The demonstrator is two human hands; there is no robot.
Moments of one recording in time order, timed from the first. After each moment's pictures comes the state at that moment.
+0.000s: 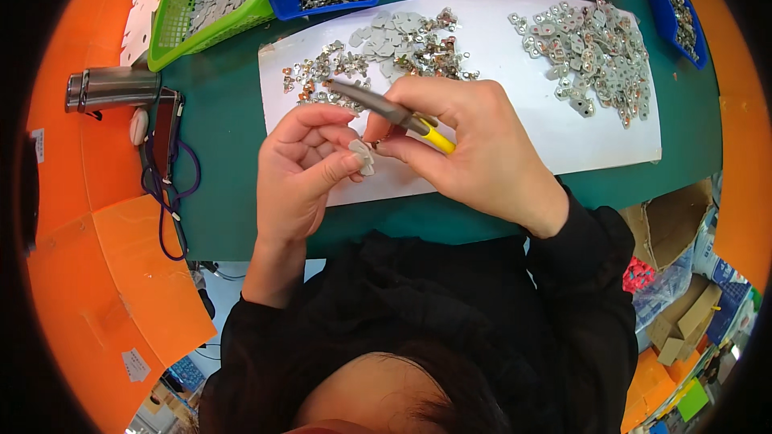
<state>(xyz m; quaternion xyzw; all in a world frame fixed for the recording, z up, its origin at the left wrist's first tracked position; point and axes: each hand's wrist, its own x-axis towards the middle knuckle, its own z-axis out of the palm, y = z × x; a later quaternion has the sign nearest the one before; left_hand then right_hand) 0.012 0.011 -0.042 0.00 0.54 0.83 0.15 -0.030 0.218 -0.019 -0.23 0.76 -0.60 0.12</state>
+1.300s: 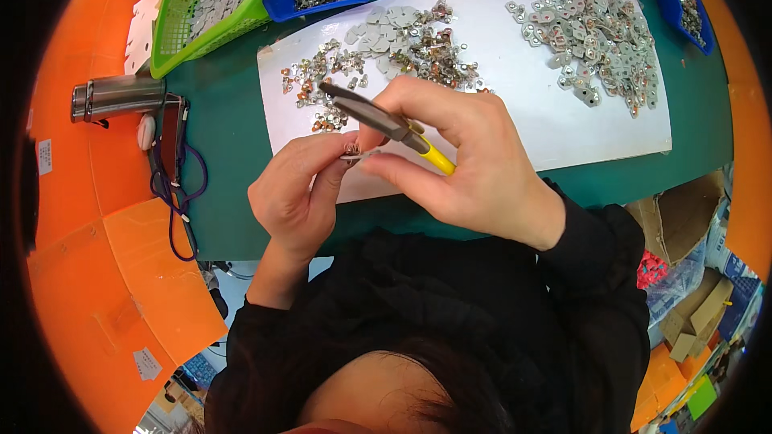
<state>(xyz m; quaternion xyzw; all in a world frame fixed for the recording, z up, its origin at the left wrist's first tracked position) 0.019 0.019 -0.039 0.21 0.85 0.45 -0.18 -0.018 0.219 -0.028 -0.27 0.70 -0.66 0.08</state>
